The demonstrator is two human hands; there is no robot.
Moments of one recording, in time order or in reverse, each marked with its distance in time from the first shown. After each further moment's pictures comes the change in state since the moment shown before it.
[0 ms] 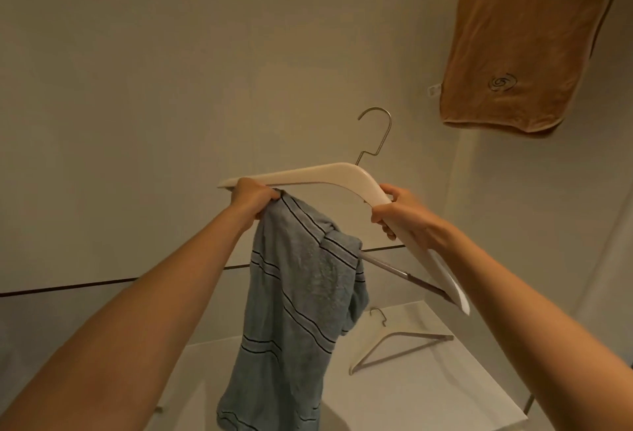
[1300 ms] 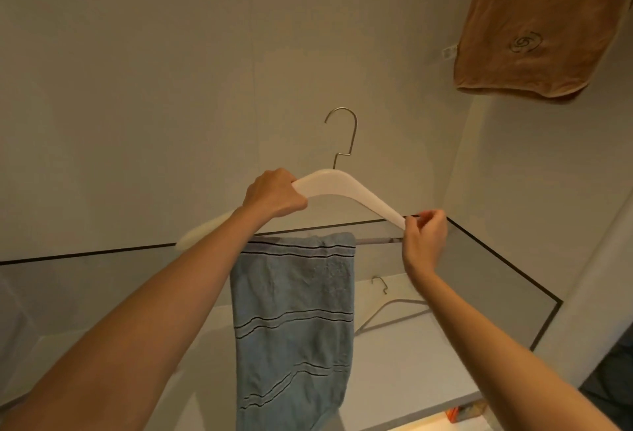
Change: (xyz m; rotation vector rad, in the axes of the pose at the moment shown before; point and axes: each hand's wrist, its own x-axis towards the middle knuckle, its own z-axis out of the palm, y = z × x) left_hand -0.036 -0.023 0.008 0.712 -0.190 0.321; right_hand -0.004 0.111 0.063 0.080 0.799 0.069
